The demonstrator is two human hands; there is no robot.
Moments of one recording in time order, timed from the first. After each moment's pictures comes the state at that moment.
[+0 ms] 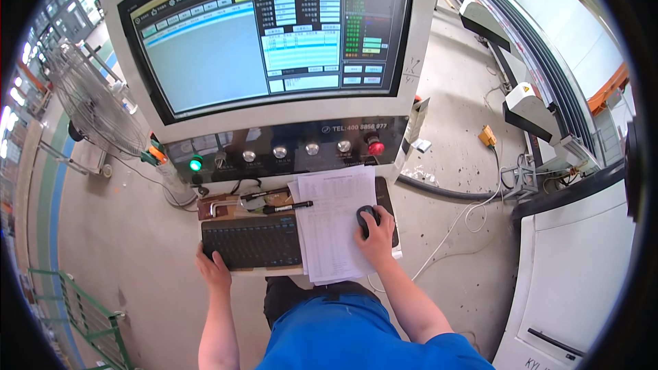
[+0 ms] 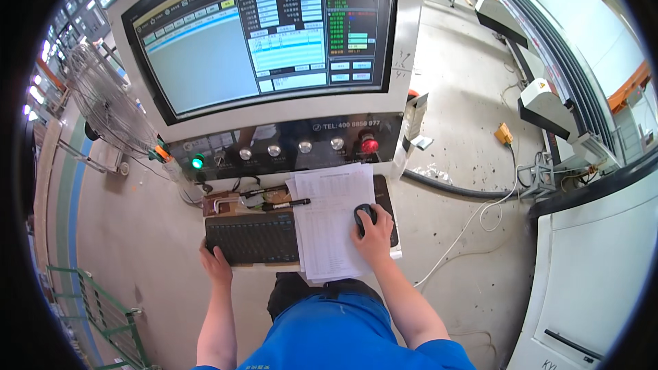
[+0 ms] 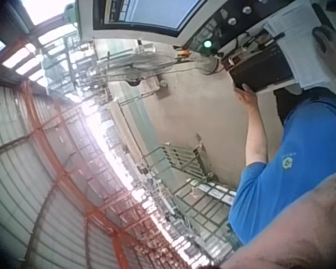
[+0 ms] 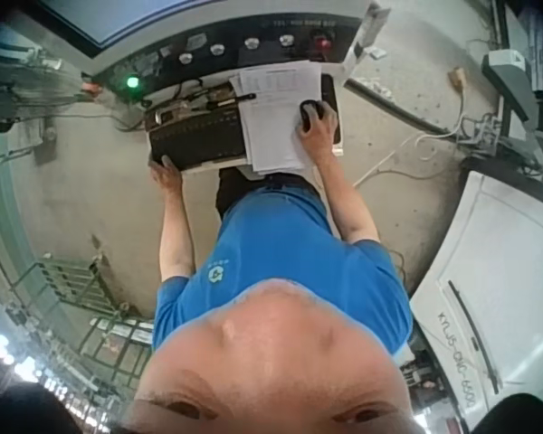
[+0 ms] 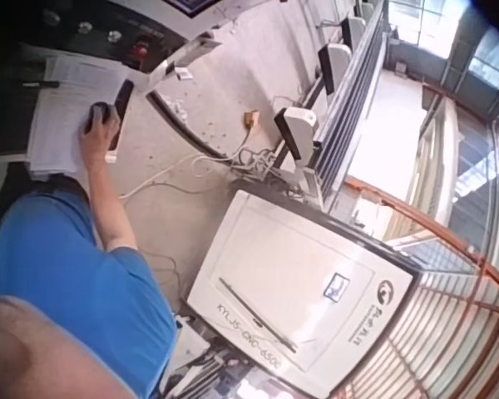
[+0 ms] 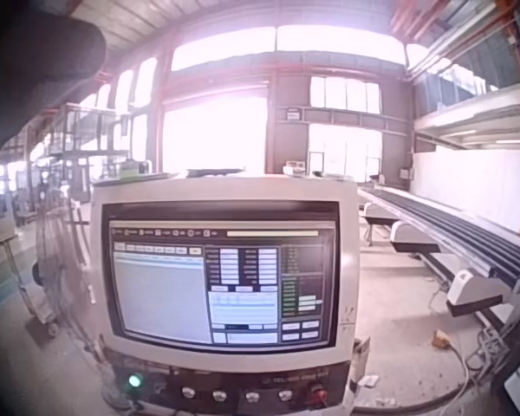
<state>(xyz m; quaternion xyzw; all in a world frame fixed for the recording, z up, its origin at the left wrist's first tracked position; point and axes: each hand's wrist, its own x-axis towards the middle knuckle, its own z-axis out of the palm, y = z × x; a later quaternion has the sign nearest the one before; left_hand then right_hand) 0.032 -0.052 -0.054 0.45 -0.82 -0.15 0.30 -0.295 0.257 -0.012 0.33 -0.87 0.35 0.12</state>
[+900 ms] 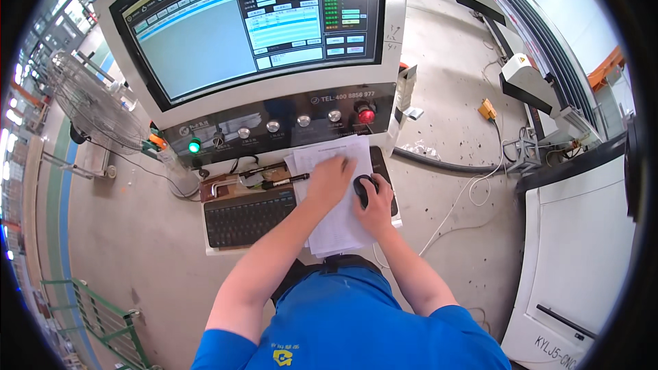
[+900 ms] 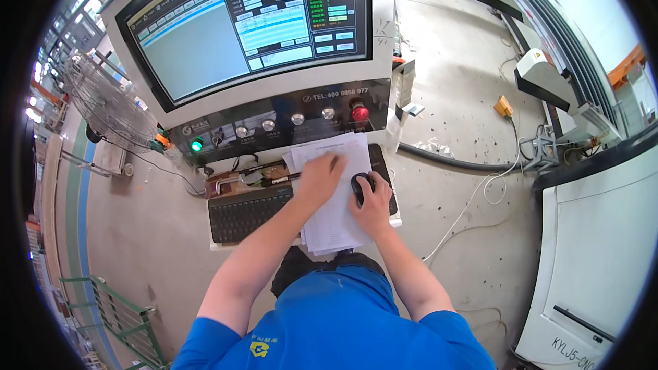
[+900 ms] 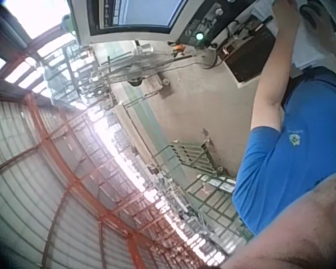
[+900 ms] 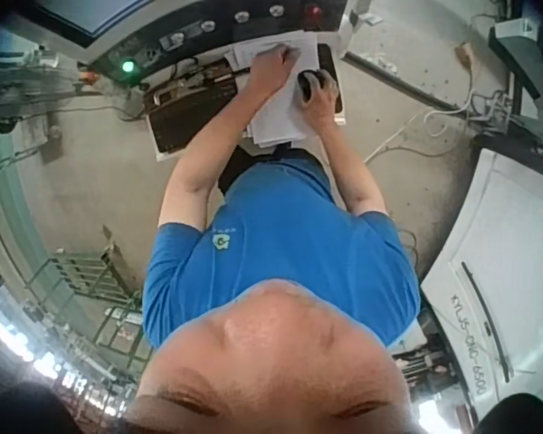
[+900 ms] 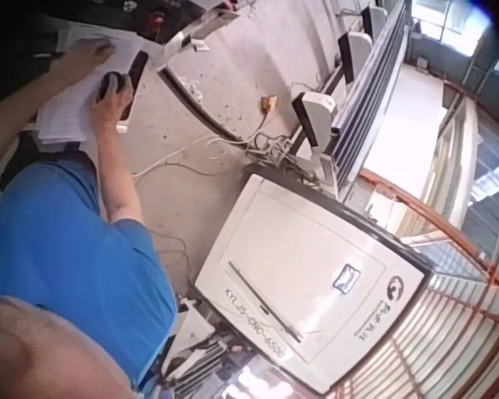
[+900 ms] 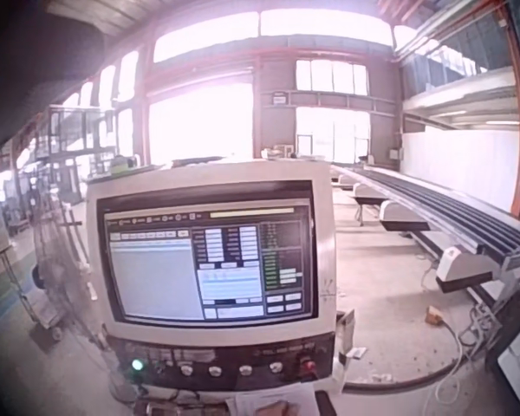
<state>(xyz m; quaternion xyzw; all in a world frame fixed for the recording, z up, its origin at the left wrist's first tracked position) -0.273 0.084 0.074 0.16 -0.90 -0.38 0.11 -0.294 0.258 -0.004 0.32 -0.87 0.37 0.11</state>
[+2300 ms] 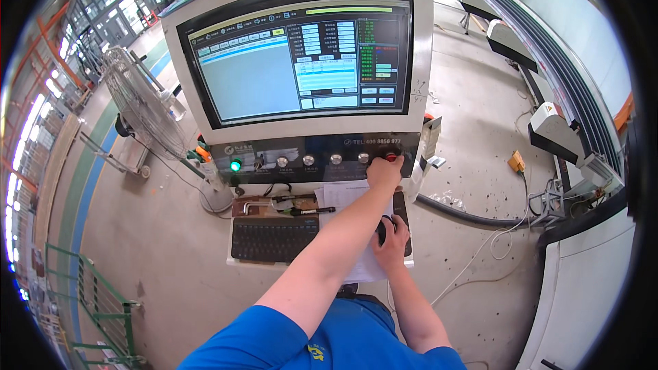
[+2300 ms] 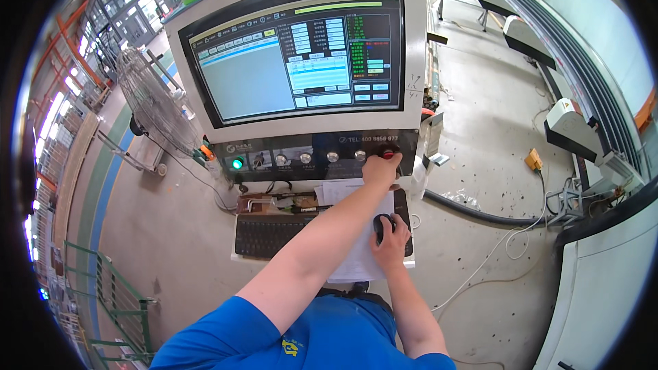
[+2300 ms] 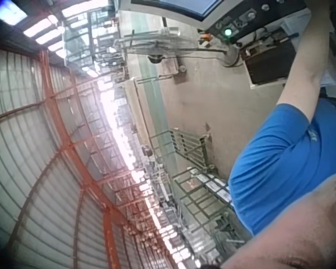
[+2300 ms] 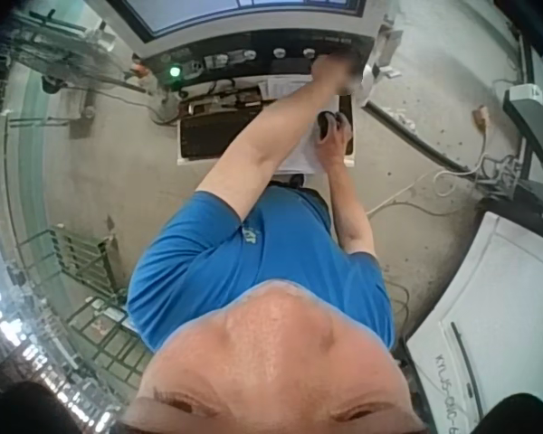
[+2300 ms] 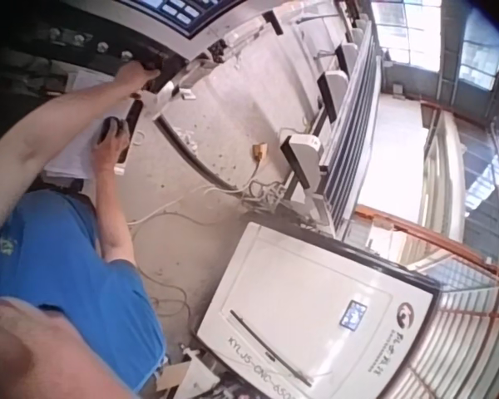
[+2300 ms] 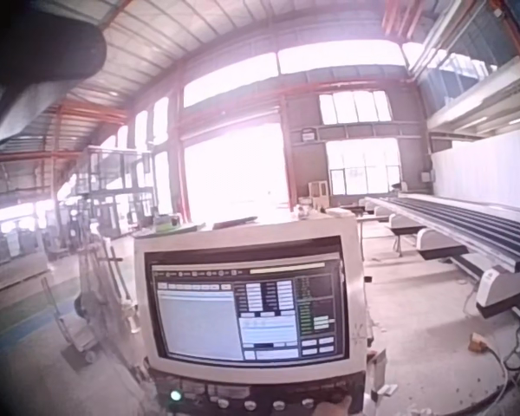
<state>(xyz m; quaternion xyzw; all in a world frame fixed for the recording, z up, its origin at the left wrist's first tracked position) -0.401 0.116 0.108 0.44 -0.64 -0.63 0.04 -0.291 0.269 -0.019 0.33 -0.86 0.38 0.11</state>
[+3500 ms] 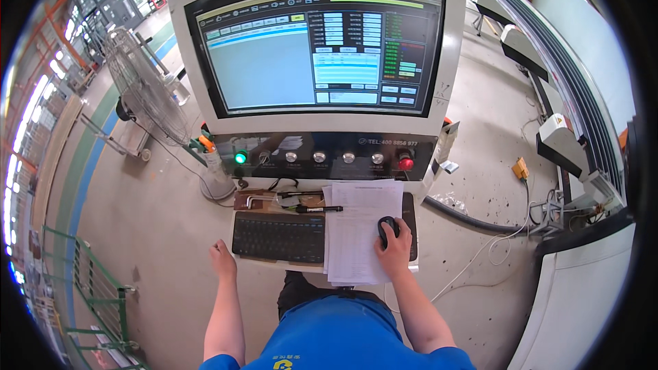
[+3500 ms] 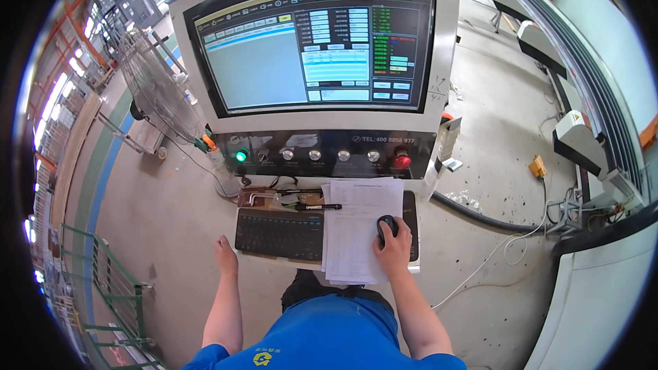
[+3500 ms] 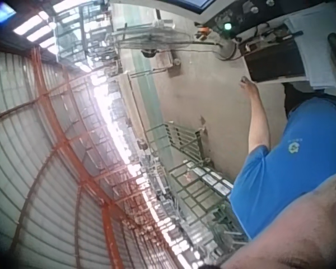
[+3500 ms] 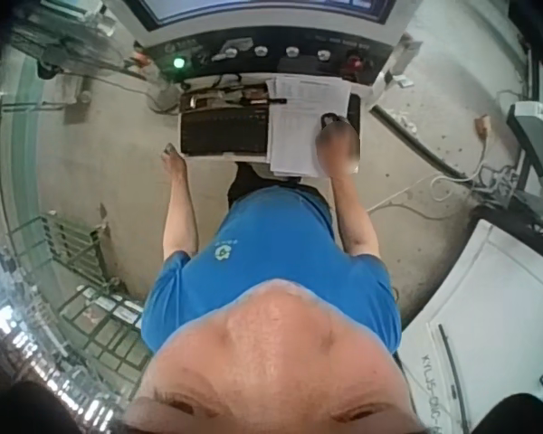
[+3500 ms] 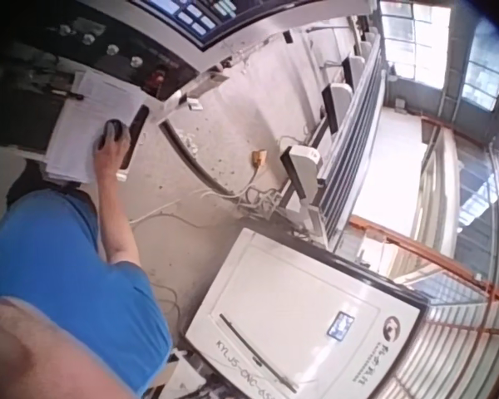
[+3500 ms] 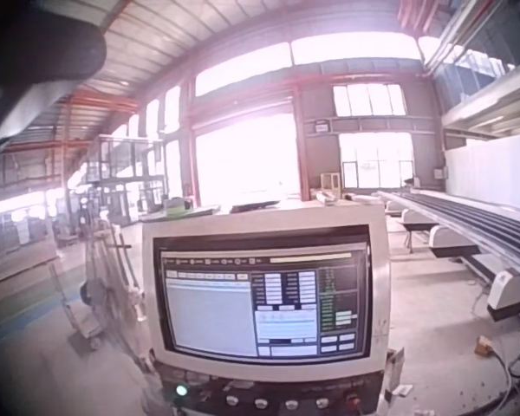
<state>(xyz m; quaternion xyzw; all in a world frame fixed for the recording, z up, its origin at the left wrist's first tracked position) 0.056 -0.065 -0.025 0.69 -0.65 -0.24 0.24 -0.292 0.263 -0.009 0.37 -0.86 0.34 0.11</state>
